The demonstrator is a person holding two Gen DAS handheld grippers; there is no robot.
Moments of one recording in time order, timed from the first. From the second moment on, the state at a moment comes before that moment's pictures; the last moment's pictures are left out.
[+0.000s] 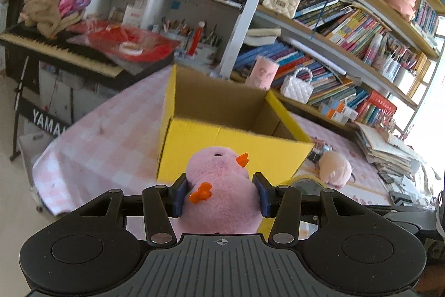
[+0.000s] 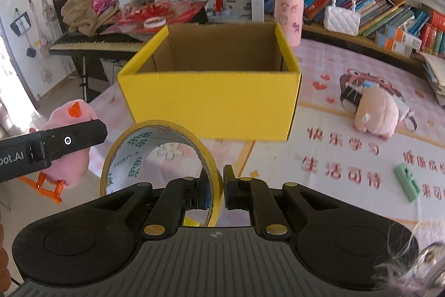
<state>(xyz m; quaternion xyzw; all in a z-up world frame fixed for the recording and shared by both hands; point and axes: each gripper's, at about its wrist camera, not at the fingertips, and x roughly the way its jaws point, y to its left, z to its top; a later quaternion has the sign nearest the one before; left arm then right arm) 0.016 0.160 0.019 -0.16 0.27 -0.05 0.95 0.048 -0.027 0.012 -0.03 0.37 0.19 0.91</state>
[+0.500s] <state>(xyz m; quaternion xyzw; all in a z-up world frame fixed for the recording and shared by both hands) 0.110 0.142 0.058 -0.13 0.20 -0.04 0.97 0.168 -0.026 0.062 -0.03 0.27 0.20 0.94</state>
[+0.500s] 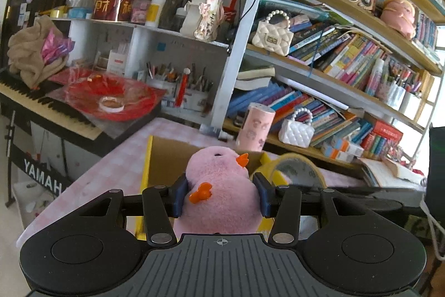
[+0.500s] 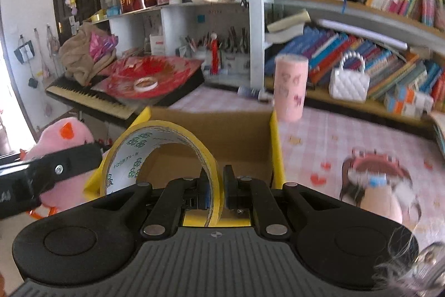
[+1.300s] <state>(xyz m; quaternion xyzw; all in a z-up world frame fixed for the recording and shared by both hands) 0.217 0.122 -0.005 -0.05 0.34 0.05 0.94 0.298 0.036 -0.022 -0.26 0.40 0.30 0.83</state>
